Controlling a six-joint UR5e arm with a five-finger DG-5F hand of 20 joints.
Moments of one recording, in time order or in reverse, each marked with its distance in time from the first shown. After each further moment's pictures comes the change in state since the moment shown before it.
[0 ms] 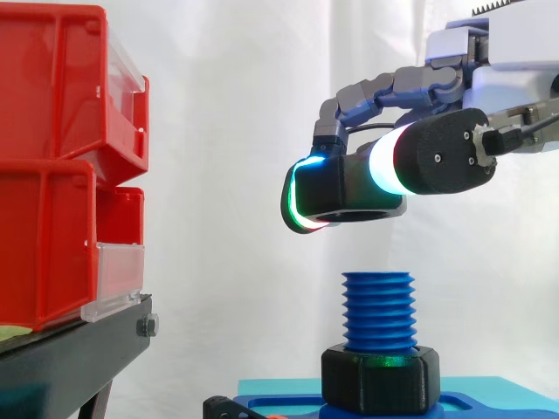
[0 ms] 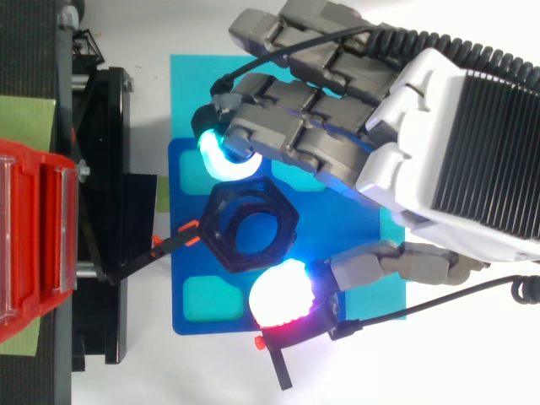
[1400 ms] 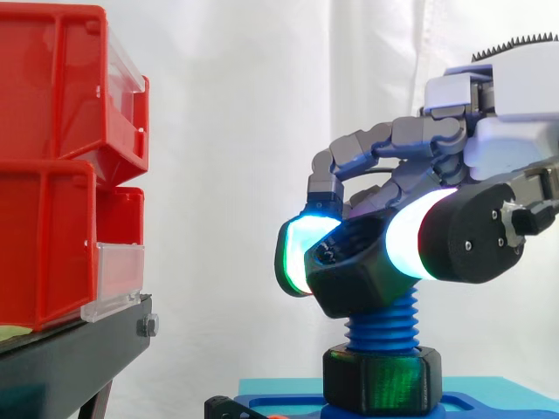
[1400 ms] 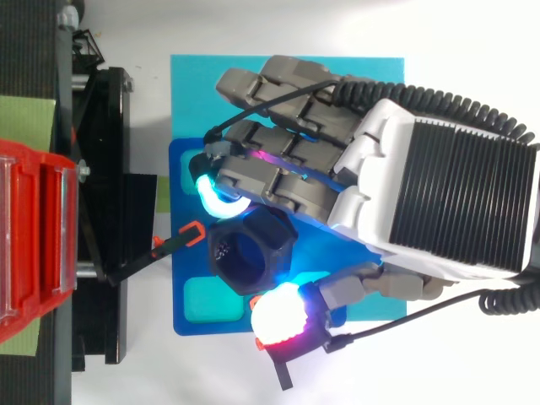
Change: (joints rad) arm 0.000 -0.036 0.000 -0.035 -0.069 0.013
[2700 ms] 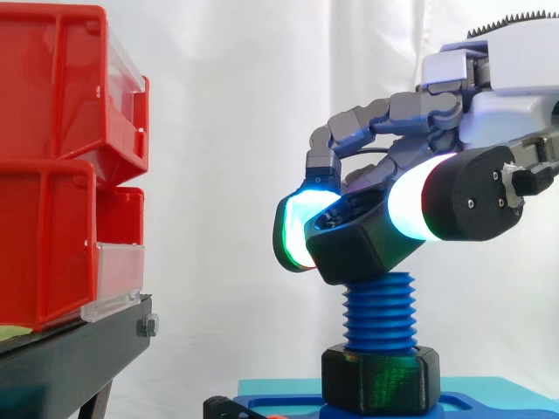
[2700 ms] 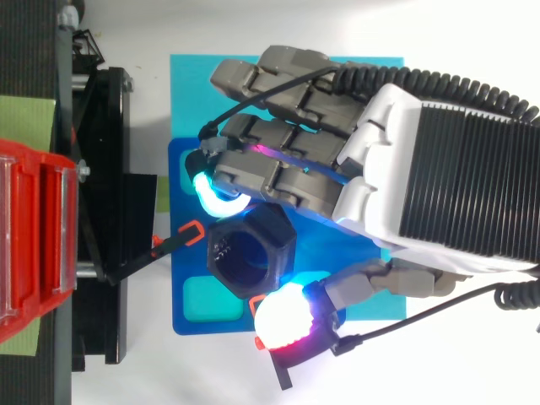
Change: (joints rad) arm -0.019 0.011 0.027 -0.037 -0.049 0.006
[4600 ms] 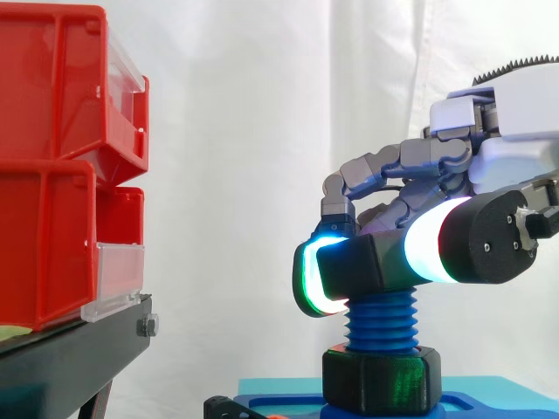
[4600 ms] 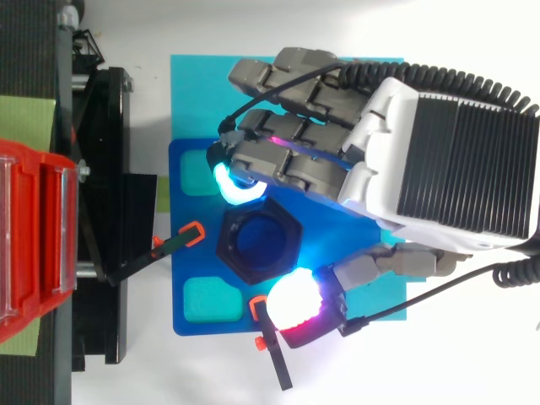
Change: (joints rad) arm -0.015 -0.002 -0.030 -0.017 -0.017 0.017
